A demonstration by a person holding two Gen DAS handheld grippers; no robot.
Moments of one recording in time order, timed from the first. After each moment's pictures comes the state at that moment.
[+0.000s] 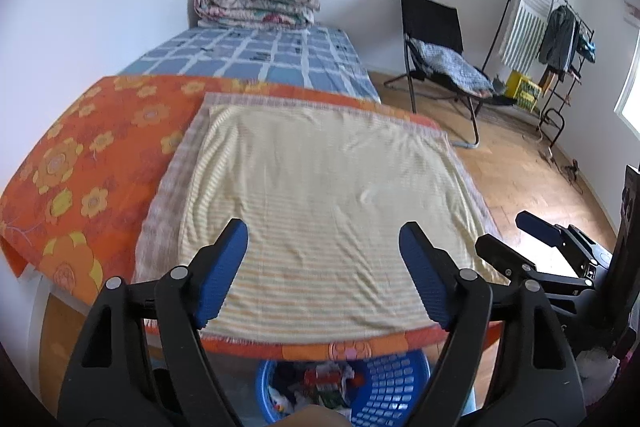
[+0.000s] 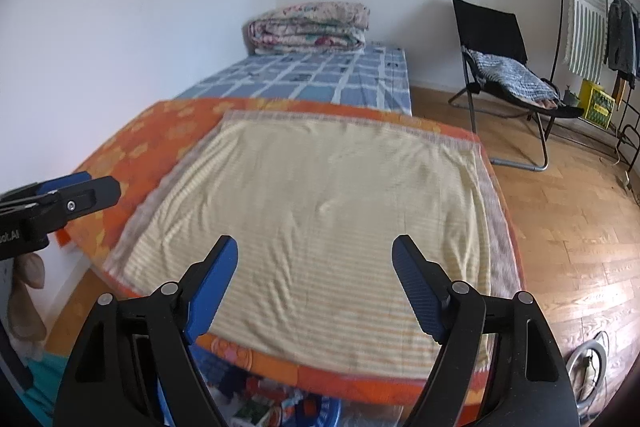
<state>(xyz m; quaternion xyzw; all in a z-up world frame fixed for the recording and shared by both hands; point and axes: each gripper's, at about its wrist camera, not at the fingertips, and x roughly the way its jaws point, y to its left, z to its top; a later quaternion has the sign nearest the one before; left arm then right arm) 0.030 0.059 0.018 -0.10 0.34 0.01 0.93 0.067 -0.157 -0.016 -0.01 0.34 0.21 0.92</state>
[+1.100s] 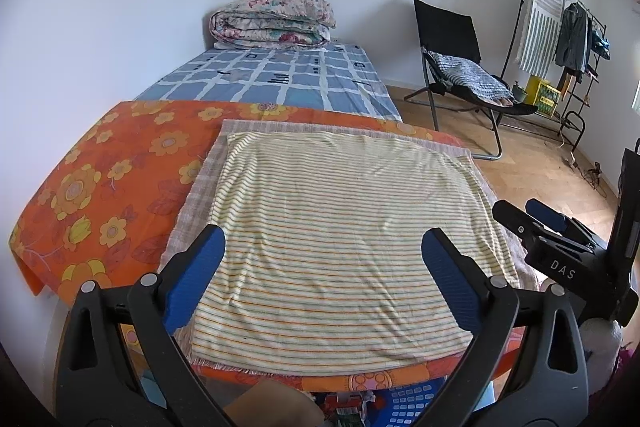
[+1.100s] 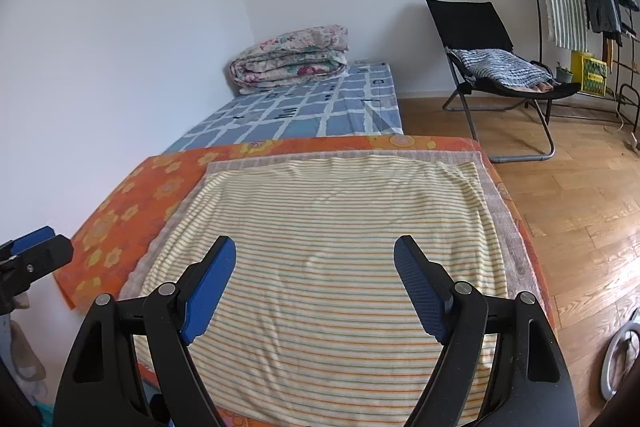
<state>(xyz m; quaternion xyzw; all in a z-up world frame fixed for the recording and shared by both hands) 0.048 0.057 0.026 -0.07 0.33 0.05 0.94 0.121 -0.180 -0.027 0.08 0.31 0.20 0.93</state>
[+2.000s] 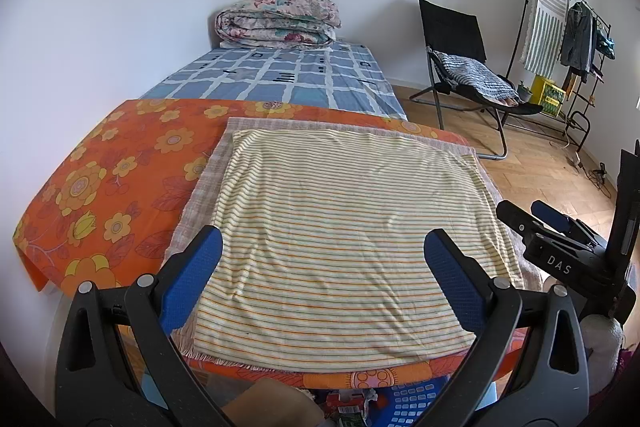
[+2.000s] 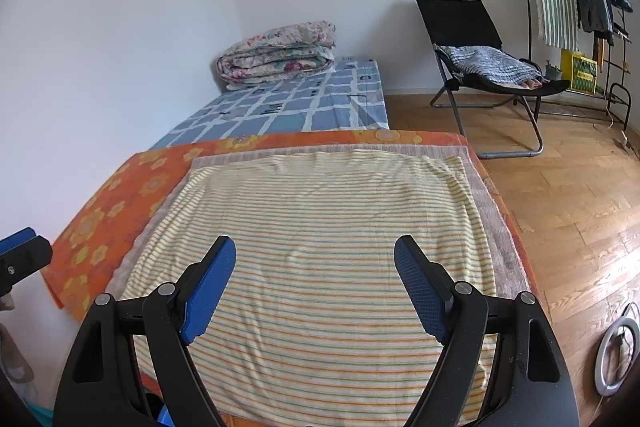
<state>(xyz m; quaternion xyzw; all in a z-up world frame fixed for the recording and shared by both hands) 0.047 0.055 0.021 -0.06 0.33 0.06 0.94 0.125 -0.186 -0.035 0.07 0.31 0.17 0.93</state>
